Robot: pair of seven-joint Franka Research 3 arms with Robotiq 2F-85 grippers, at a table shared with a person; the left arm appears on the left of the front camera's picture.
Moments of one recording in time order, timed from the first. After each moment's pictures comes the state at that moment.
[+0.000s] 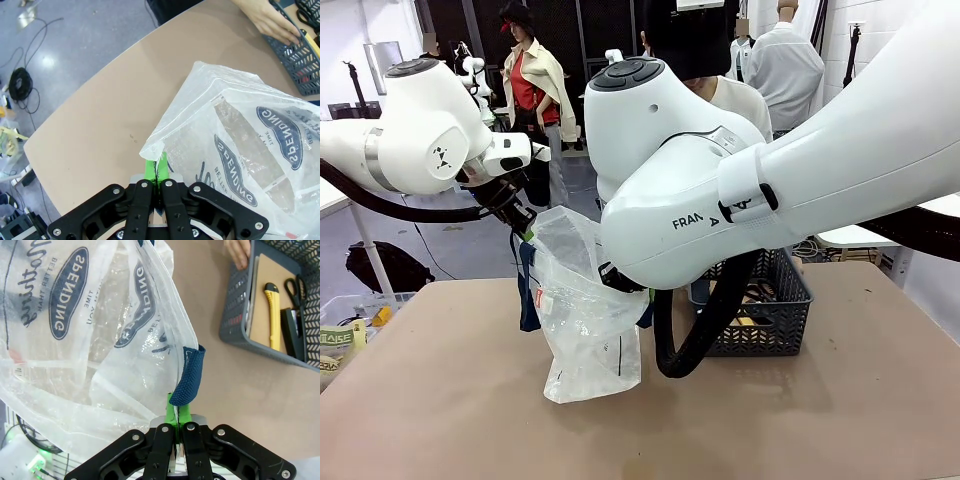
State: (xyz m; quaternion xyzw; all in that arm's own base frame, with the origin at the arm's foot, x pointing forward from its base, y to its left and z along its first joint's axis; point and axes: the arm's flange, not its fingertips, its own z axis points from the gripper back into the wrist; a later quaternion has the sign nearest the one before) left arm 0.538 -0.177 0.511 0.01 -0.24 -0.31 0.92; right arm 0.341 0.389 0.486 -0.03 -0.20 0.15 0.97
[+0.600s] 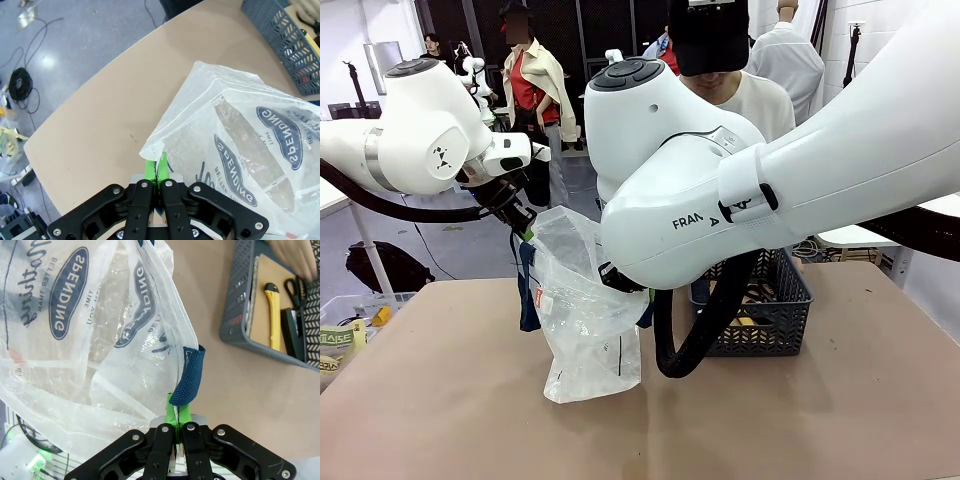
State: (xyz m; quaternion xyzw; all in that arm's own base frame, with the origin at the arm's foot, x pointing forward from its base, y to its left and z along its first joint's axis) left arm 0.538 -0.177 0.511 0.01 -0.24 -0.31 0.92; right arm 0.341 0.389 0.486 -0.03 -0.20 0.15 0.97
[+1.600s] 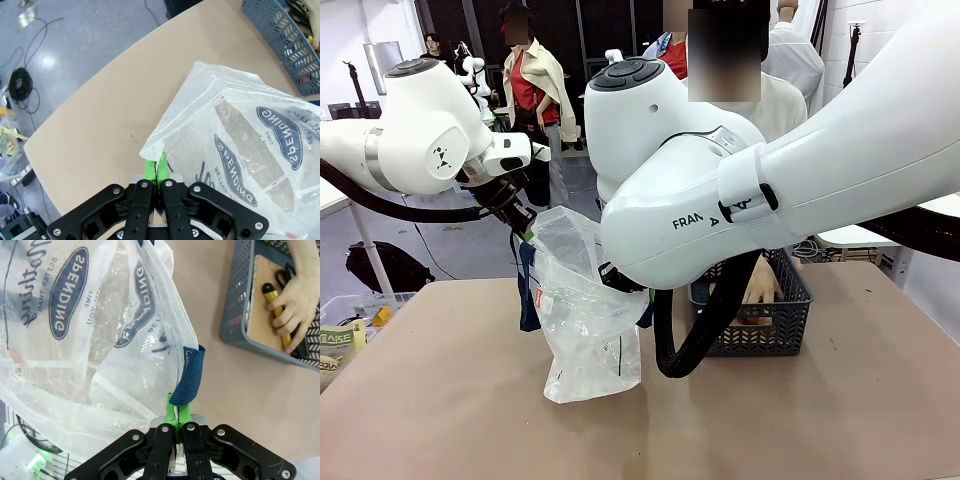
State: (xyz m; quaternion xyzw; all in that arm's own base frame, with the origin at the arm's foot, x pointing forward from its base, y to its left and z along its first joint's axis) left arm 0.538 -0.177 0.511 0.01 -0.24 -0.31 0.92; right arm 0.341 0.389 0.486 -0.03 -0.20 0.15 0.97
